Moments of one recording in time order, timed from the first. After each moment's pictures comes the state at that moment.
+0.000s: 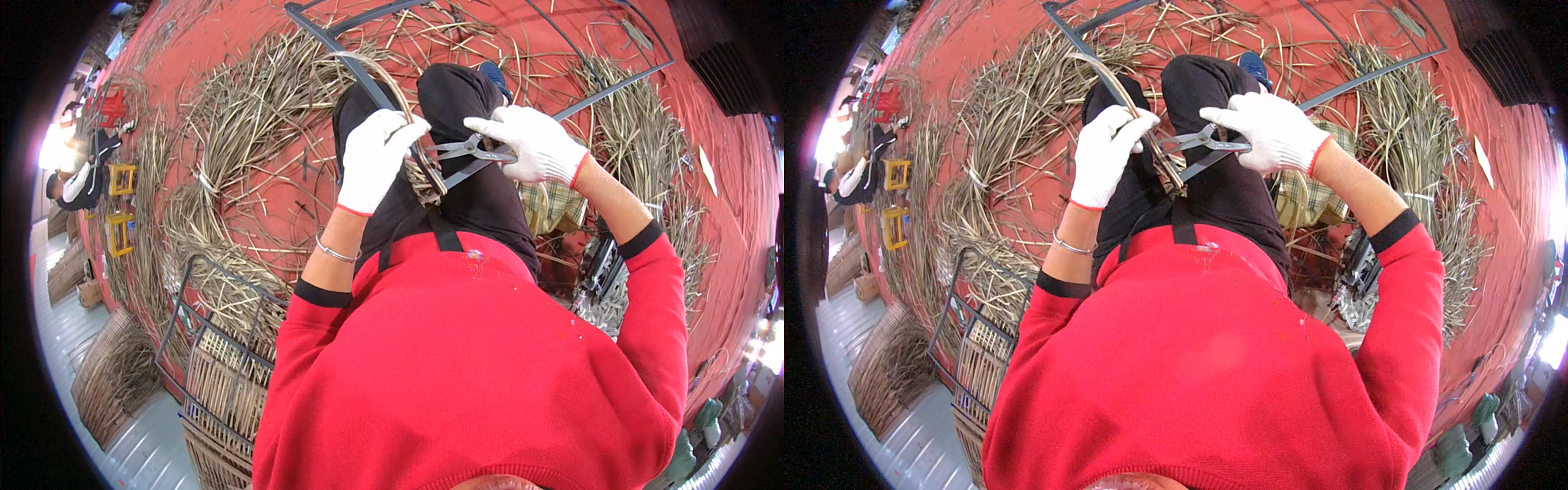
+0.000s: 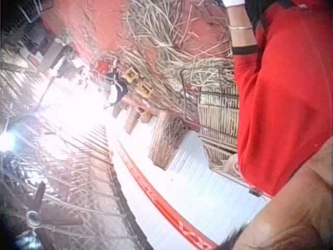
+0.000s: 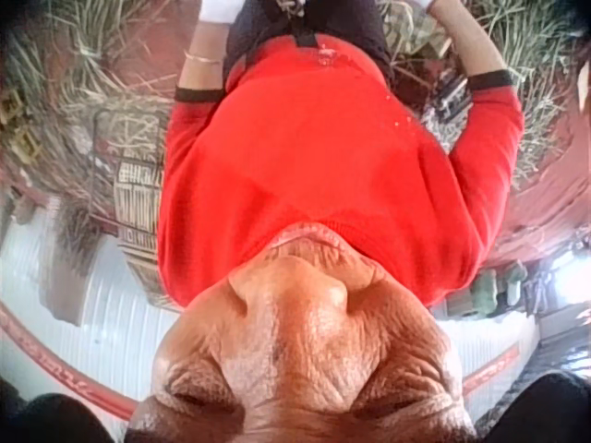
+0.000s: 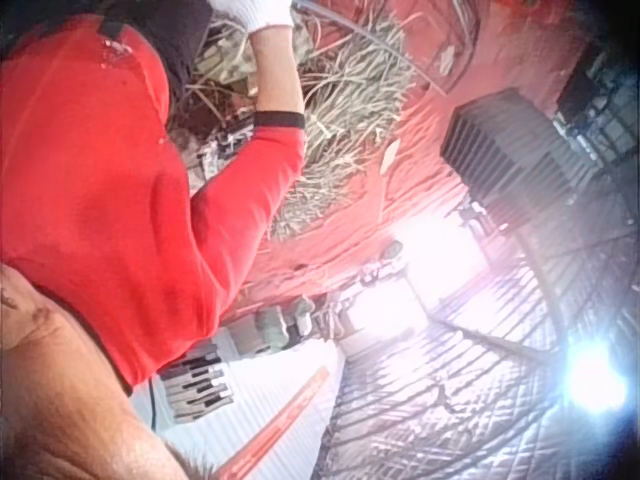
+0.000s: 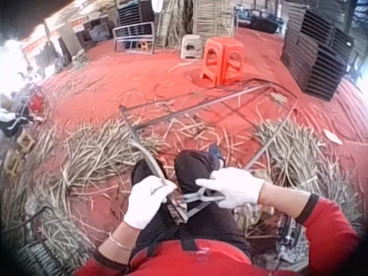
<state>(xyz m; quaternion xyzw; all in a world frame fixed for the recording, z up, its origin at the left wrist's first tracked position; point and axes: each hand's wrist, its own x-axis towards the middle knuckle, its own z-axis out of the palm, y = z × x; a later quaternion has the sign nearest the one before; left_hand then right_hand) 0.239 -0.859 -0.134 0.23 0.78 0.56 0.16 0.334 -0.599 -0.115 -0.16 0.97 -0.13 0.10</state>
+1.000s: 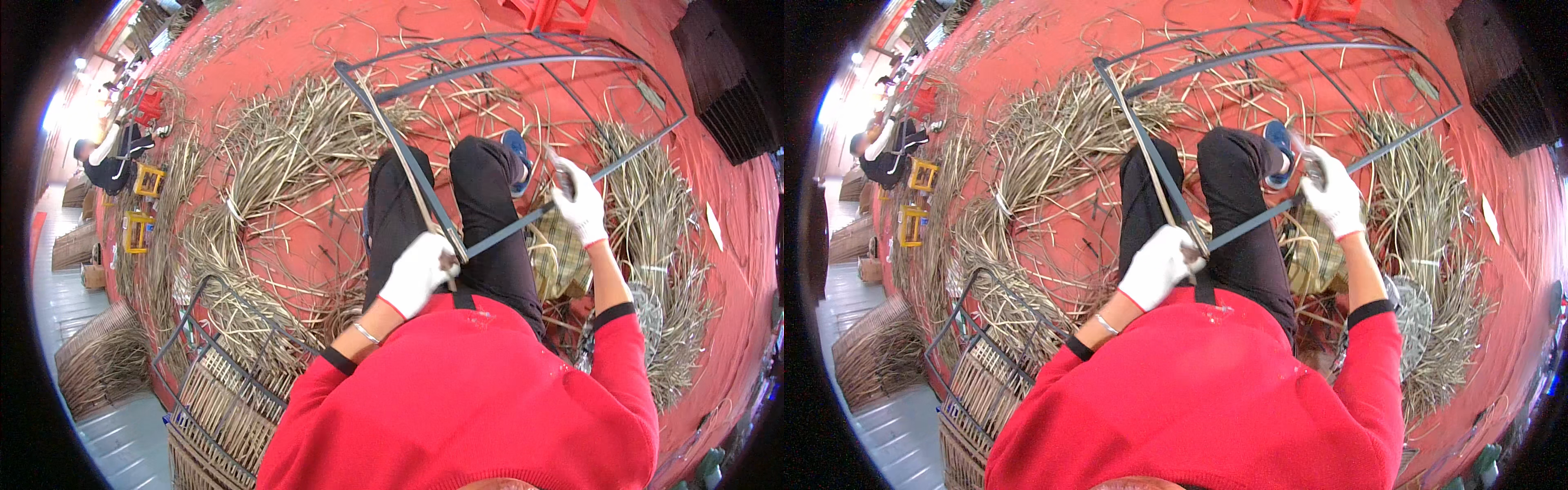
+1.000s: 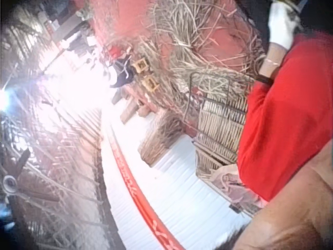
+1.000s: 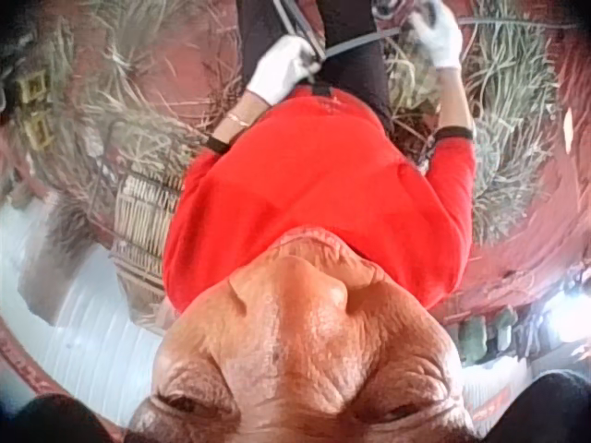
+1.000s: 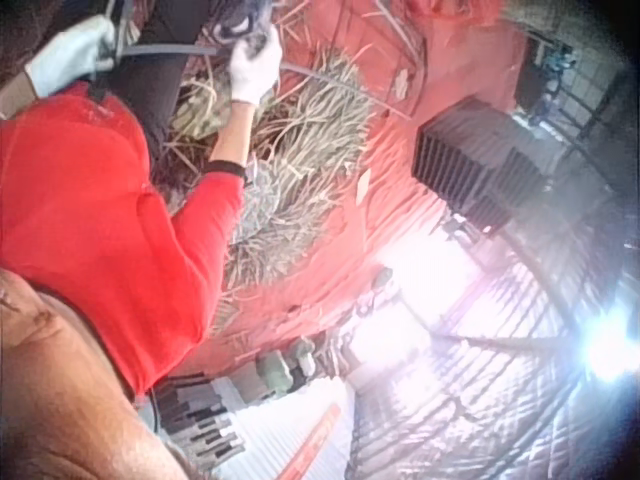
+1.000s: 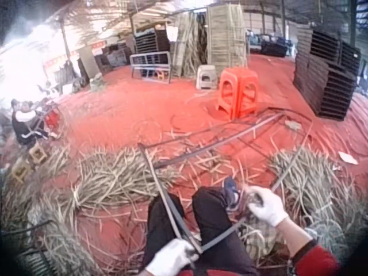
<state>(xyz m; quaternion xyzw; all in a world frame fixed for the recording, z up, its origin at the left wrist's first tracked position) 0.298 -0.890 -0.160 0.34 0.86 0.31 0.22 0.351 -0.532 -0.195 0.11 0.91 -0.32 -0.22</state>
